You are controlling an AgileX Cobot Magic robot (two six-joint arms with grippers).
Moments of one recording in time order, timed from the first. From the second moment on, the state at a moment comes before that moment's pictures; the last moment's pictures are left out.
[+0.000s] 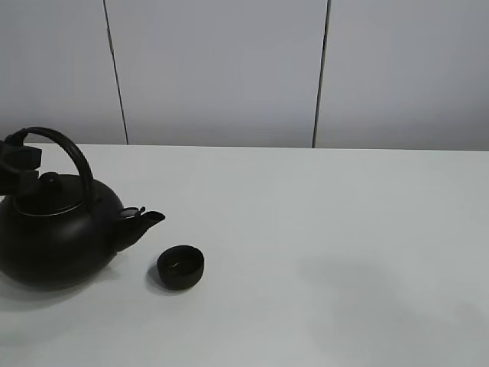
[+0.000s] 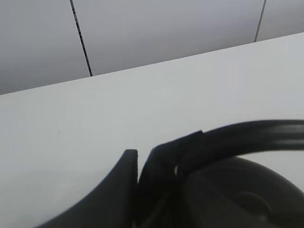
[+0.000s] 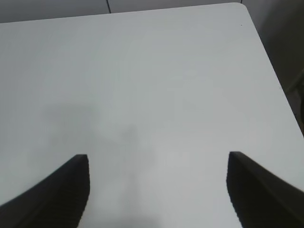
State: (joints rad) left arm -0.13 1.67 -0.37 0.24 -0.92 0.01; right arm -0.01 -0.02 -0.47 -0.06 1.08 0.06
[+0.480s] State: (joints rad) left arm -0.13 1.67 -0.37 0.24 -0.92 0.05; right arm -0.01 -0.02 -0.47 -0.06 1.08 0.06
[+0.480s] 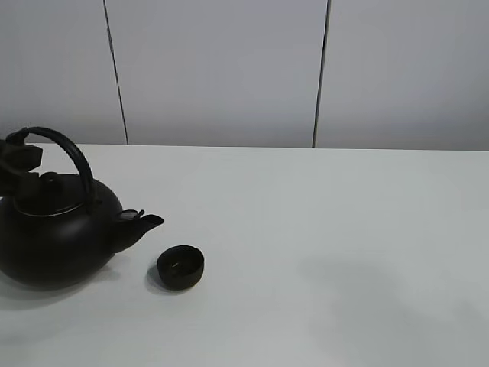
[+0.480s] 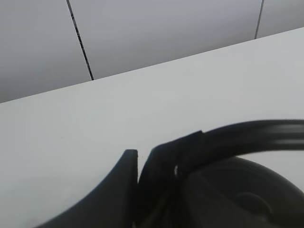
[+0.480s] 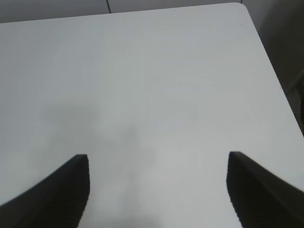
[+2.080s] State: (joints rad) left arm -0.13 1.67 -0.41 0.27 -0.92 0.08; right arm -0.01 -0.02 -0.47 -0.06 1.08 0.06
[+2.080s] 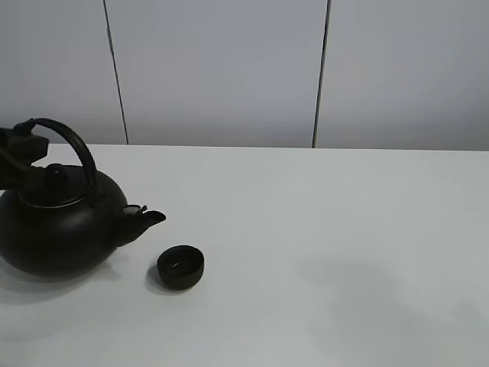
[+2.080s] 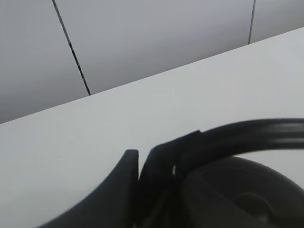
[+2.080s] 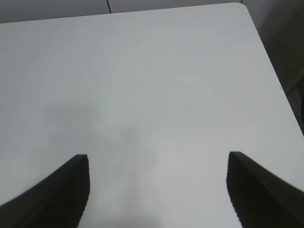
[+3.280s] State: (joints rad) left arm -0.13 1.67 -0.48 0.36 -0.80 0.08; right arm -0.01 -0.02 -0.47 -0.06 1.08 0.06
